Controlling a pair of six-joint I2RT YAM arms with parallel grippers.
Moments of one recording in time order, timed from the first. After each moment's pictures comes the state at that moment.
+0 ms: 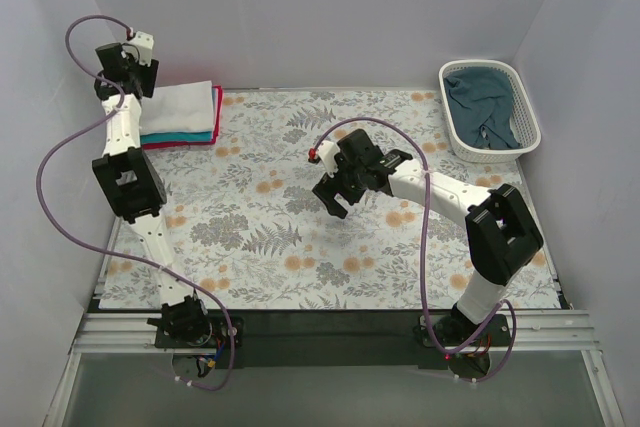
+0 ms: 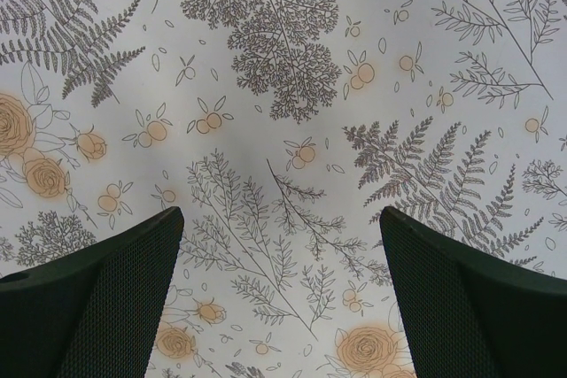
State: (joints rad) left arm 0.32 2.38 2.27 -0.32 0.09 0.54; right arm 0.73 1.71 1.25 -0.49 -0.22 -0.26
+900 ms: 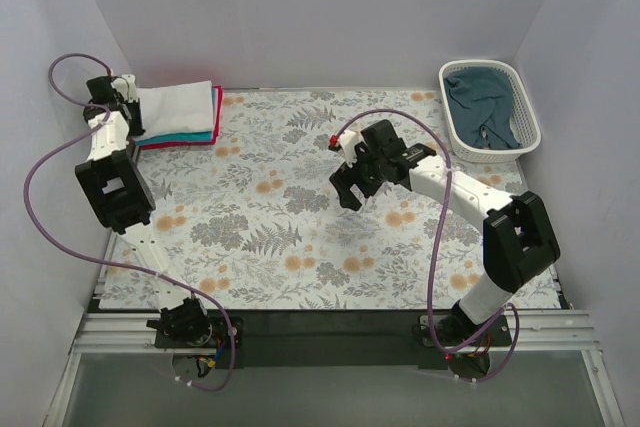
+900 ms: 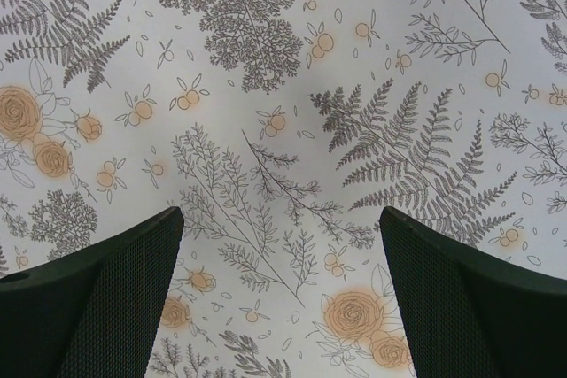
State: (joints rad) left arm 0.42 2.24 1.94 -0.48 0.11 0.28; right arm 0.61 1.62 1.21 -0.51 -0.32 -0.26
